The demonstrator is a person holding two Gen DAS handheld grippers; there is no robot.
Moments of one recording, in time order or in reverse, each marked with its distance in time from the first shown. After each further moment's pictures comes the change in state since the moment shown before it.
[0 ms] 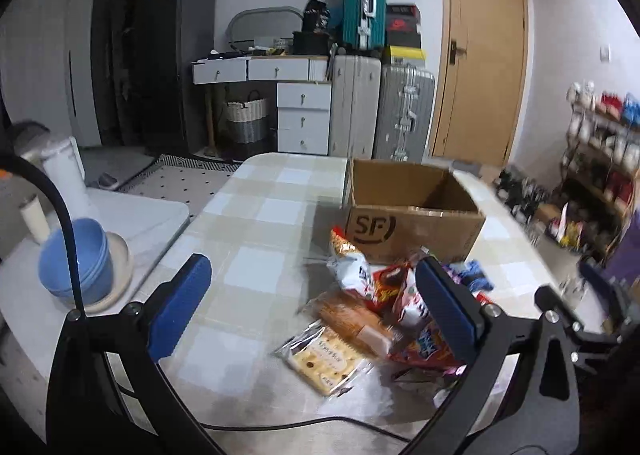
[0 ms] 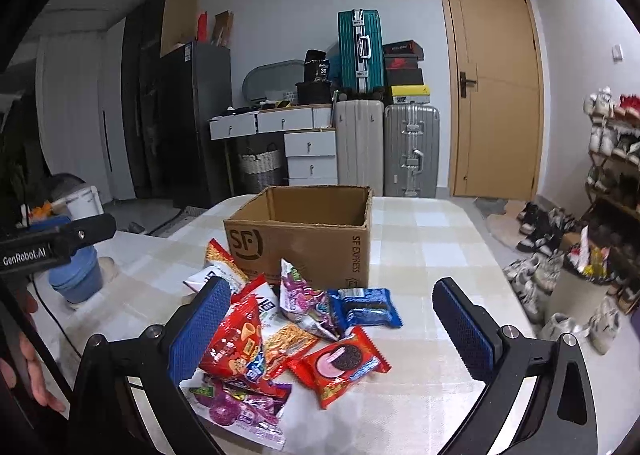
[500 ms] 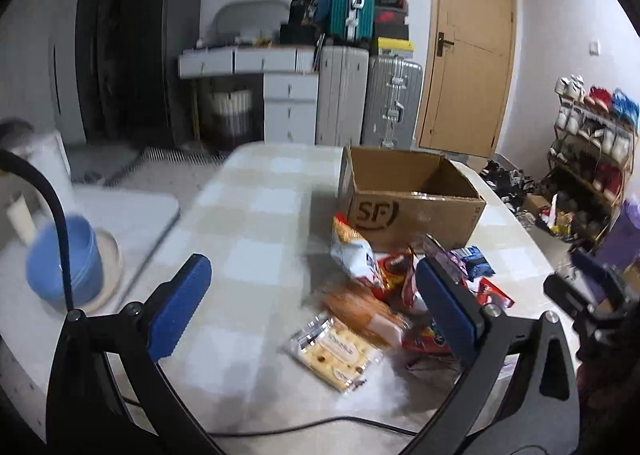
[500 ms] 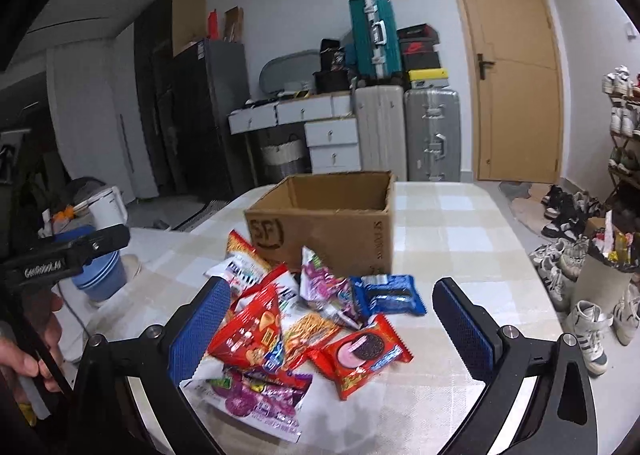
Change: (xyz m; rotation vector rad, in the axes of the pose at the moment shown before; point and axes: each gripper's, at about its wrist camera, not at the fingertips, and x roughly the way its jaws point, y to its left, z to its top) left arm 0.020 0.021 -0.007 0.010 0.070 -0.059; right arm 0.006 -0.002 -0.003 0.019 0.056 0.102
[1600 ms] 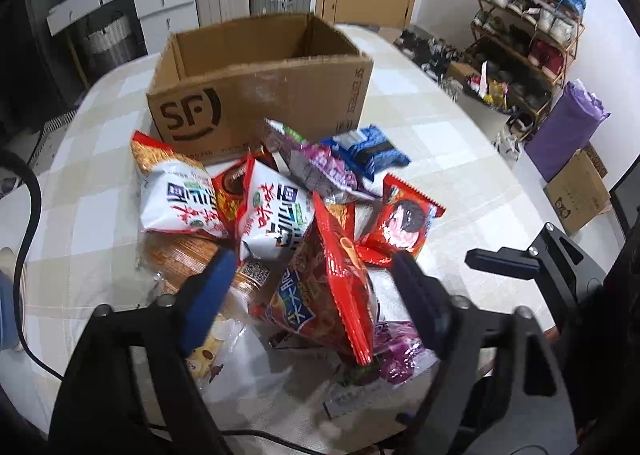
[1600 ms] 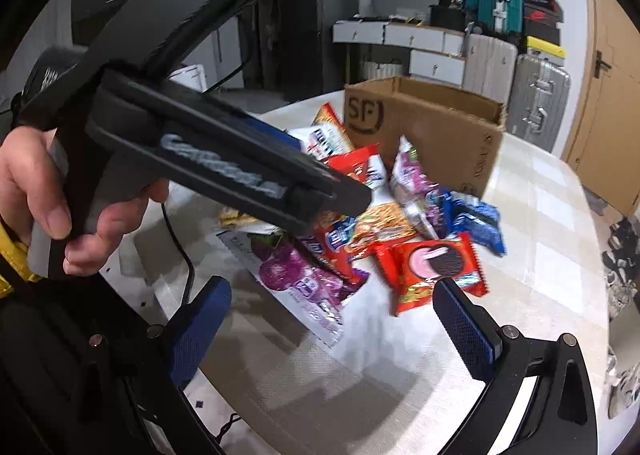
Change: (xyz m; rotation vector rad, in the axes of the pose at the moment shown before) left arm 0.109 -0.144 -0.022 0.290 0.408 -0.258; right arm 0.022 0.024 -0.055 -0.303 0.294 0.285
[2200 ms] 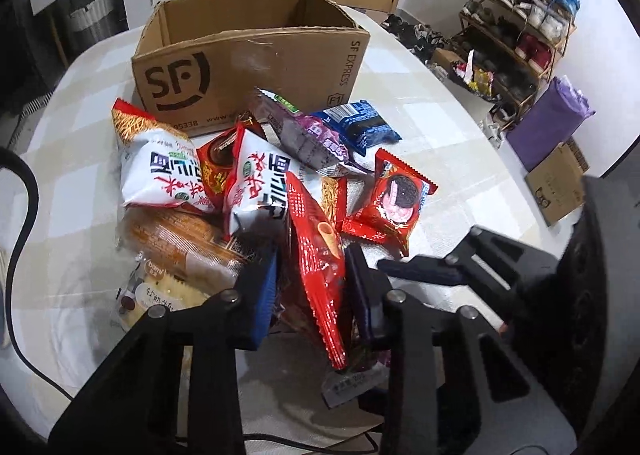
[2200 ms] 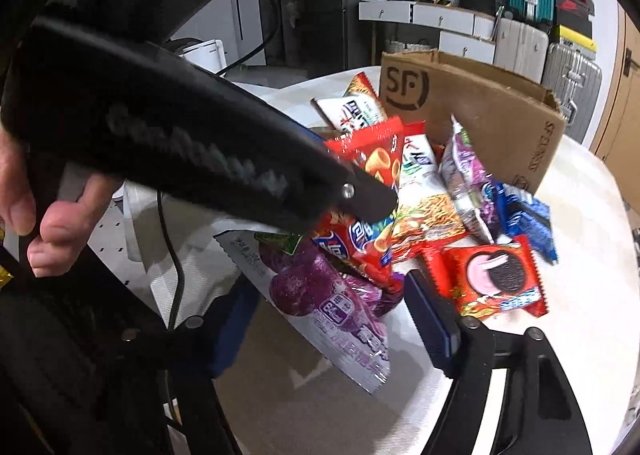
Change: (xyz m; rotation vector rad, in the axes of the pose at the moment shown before) left arm 0.010 0.020 -0.010 -0.023 0.054 -0.106; right arm 0.052 0.008 0.008 -0.031 0.083 0.079
